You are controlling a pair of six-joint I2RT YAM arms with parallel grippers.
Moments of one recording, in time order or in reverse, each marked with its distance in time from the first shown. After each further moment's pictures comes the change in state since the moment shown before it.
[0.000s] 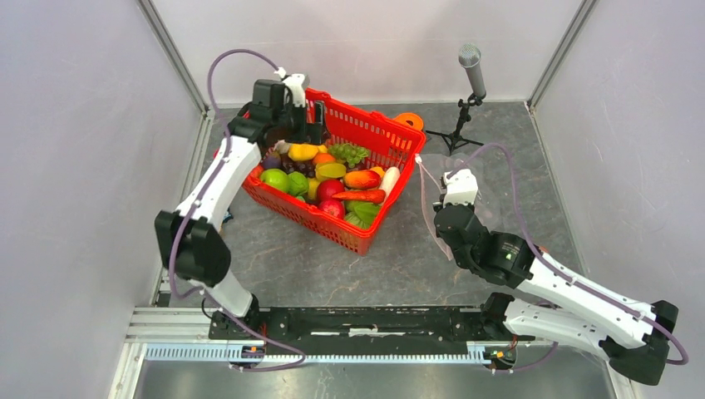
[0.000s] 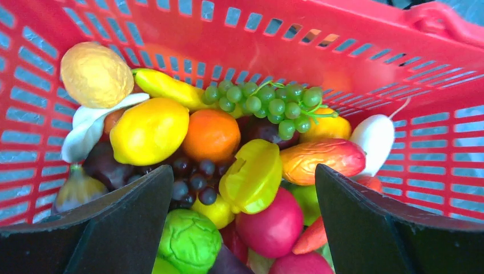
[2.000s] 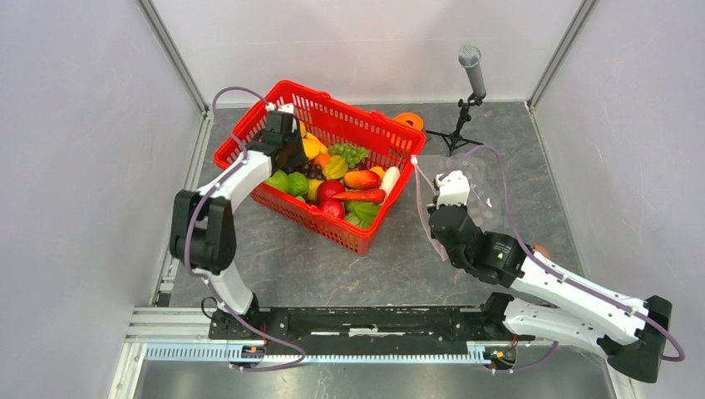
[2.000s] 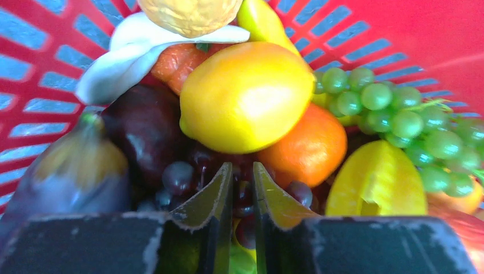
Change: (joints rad) left arm 0.004 0.179 -0.229 0.246 -0.257 -0.193; right arm 0.000 0.030 -0.040 0.071 -0.036 -0.024
